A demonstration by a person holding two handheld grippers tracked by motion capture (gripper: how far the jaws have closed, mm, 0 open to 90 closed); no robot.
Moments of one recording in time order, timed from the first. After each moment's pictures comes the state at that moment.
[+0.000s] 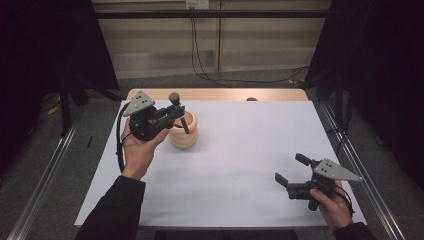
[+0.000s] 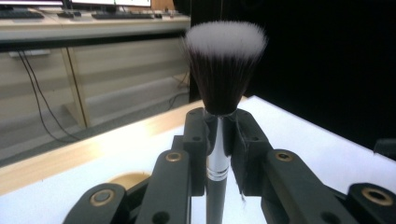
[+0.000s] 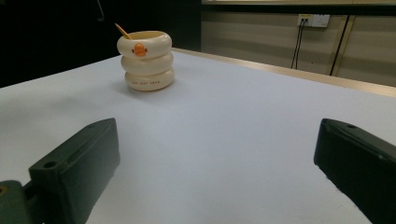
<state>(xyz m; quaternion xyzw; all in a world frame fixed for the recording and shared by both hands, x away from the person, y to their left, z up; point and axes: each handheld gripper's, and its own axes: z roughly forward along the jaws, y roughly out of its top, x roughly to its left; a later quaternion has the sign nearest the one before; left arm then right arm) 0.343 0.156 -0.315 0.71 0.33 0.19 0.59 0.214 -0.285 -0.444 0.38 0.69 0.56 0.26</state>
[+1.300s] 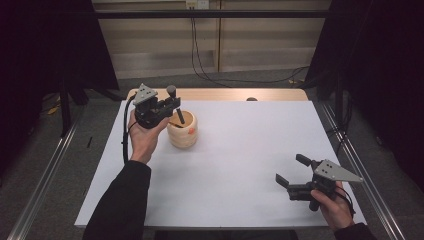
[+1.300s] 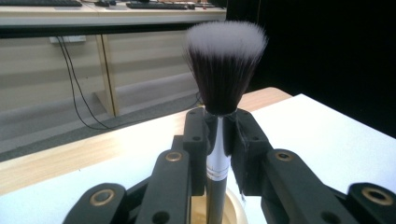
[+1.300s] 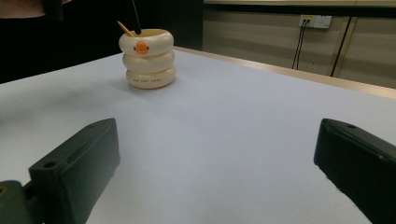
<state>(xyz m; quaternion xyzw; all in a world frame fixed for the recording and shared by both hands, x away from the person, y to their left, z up) 0.400 0.155 -0.354 0.71 0.37 0.23 0.56 0.212 -0.287 -0.444 0.38 0.69 0.55 0.27</state>
